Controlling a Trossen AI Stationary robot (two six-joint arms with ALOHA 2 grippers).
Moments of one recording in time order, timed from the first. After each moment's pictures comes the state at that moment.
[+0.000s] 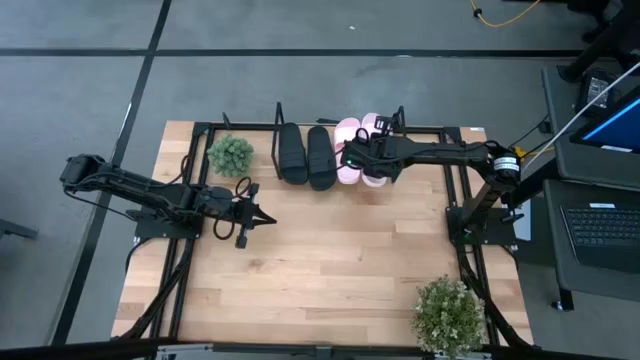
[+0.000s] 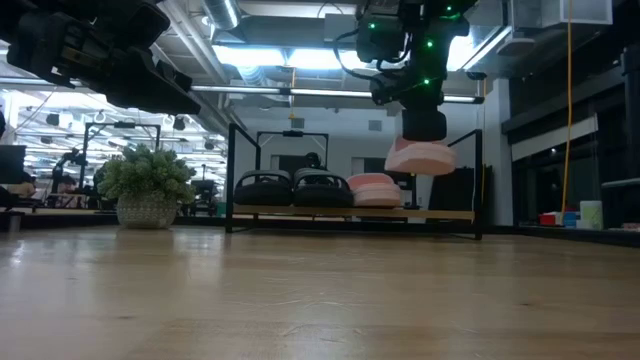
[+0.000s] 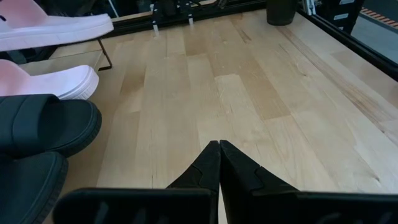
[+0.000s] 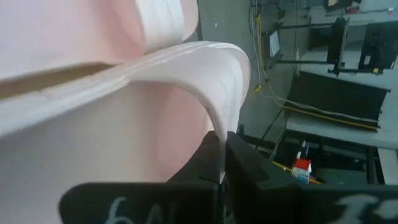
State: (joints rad) left arm -0.12 0.85 0.30 0.16 -0.06 0.12; right arm -0.24 1.72 1.37 -0.96 0.95 -0.18
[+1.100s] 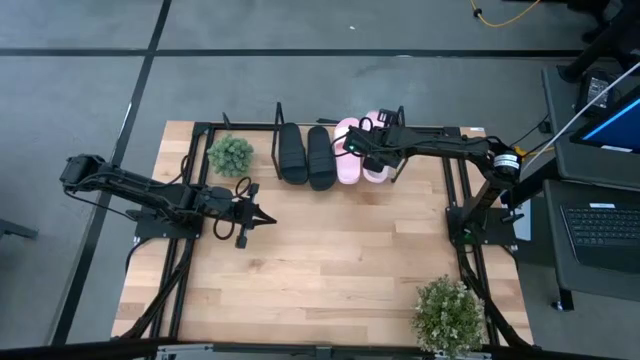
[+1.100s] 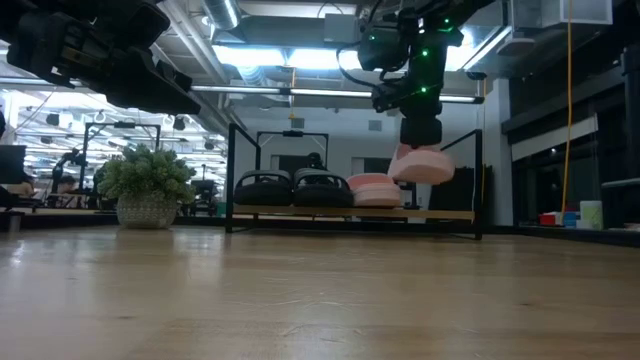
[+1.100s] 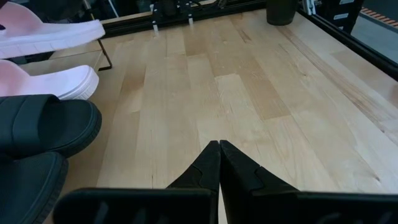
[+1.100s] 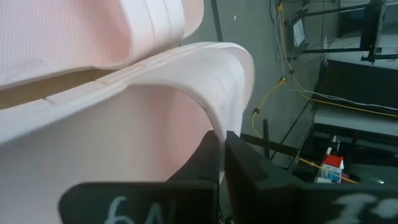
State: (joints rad) left arm -0.12 0.85 0.30 0.16 -0.06 0.12; right arm -0.34 1.73 1.37 -0.91 0.84 -0.22
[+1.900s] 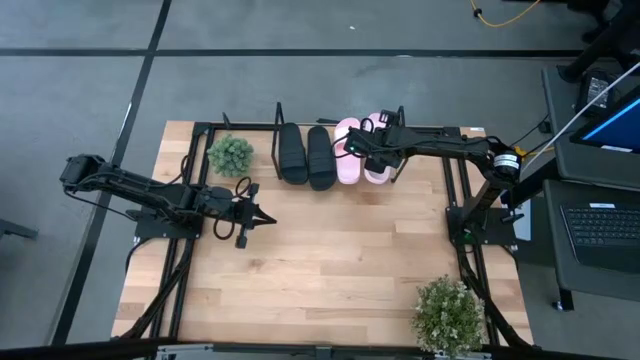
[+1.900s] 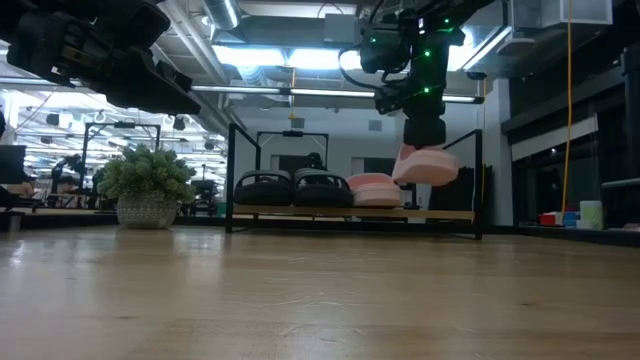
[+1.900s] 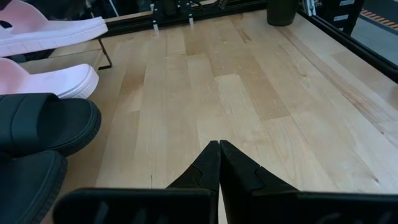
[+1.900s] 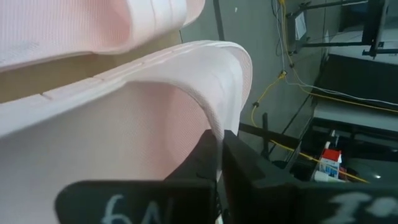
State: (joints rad) left arm -0.12 0.85 0.30 0.16 -0.06 0.11; right arm -0.34 1.73 1.37 -0.95 0.83 -0.19
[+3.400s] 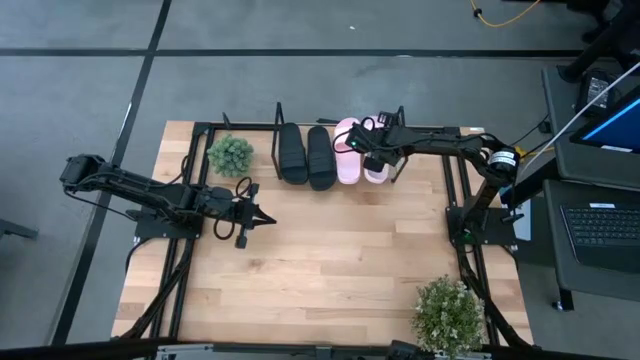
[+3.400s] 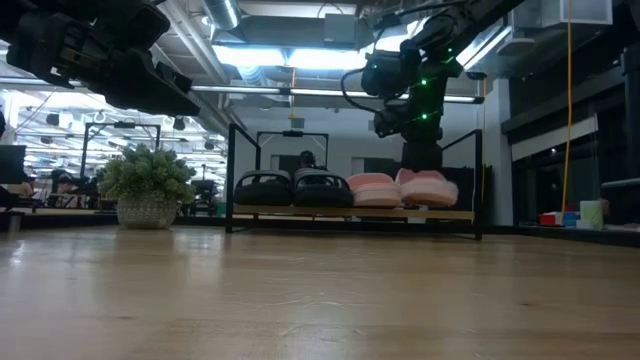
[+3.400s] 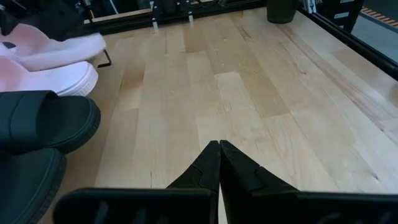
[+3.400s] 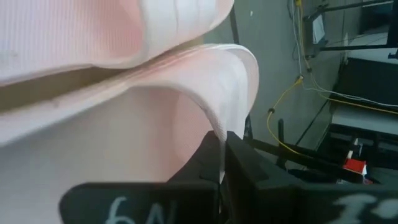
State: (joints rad) left arm -0.12 0.85 0.30 0.15 -0.06 0.11; right arm -0.42 1.75 1.25 -0.72 0.77 -0.29
